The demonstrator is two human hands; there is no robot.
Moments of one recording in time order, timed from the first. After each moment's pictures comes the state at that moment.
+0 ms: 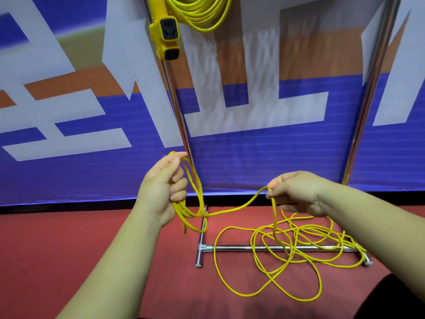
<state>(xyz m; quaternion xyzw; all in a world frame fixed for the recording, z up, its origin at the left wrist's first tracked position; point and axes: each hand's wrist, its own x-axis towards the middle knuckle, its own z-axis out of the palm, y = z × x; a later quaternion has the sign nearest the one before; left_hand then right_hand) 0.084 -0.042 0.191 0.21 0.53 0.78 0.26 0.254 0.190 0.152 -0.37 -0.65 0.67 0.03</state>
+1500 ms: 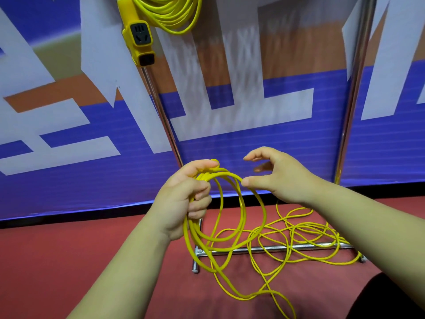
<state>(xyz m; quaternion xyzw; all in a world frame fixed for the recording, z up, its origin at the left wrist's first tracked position) 0.133 -0.004 0.199 0.31 0.56 0.66 0.39 0.259 0.199 0.171 -0.17 -0.84 0.46 0.21</state>
